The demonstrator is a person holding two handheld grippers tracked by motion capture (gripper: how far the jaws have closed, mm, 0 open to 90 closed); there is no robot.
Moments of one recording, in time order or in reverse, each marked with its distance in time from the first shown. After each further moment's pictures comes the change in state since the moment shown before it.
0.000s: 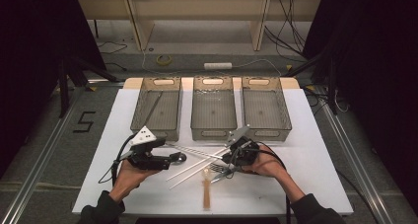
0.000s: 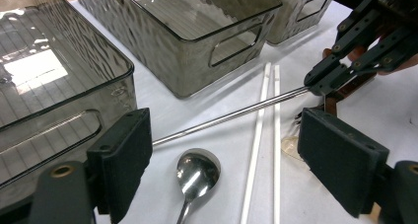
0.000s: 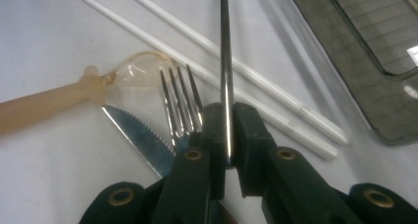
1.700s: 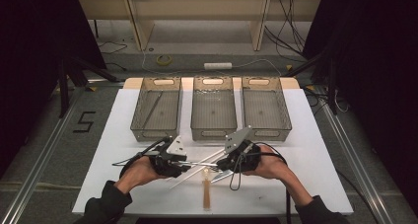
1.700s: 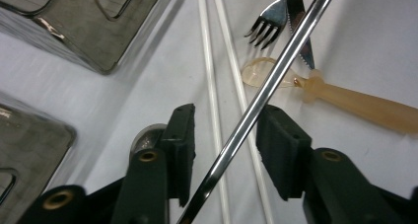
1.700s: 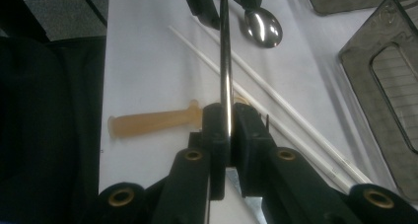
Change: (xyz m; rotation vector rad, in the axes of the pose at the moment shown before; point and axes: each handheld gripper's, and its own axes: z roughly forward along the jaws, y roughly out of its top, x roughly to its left) left arm -0.037 0.016 0.037 0.379 -0.117 0.432; right arm 0.036 0.026 -0.042 -0.061 0.122 -0.146
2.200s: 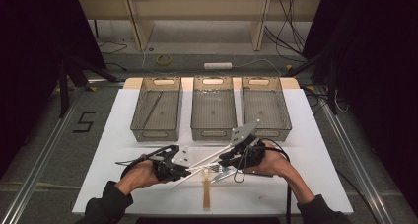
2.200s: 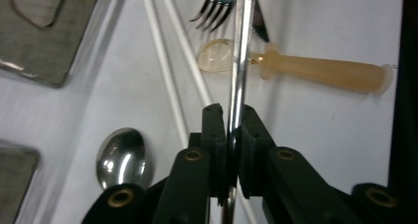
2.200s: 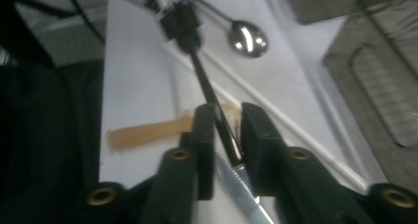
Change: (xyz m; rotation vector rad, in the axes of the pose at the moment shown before) left arm -0.016 0.003 0.004 0.064 -0.086 0.146; right arm -0.014 -0.009 -0.010 -0.092 0.000 0.092
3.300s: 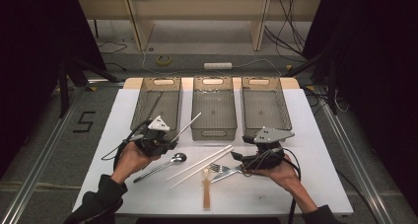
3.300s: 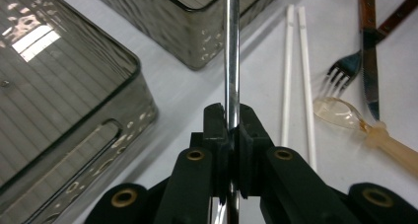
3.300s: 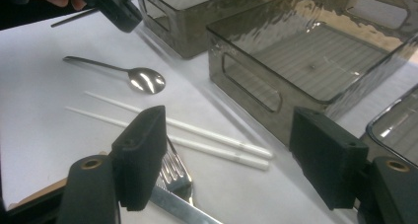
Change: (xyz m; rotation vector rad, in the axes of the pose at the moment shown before) left arm 0.064 -0.024 -0.031 -0.157 0.182 -0.455; right arm 0.007 -0.048 -0.019 -0.277 -0.363 0.225
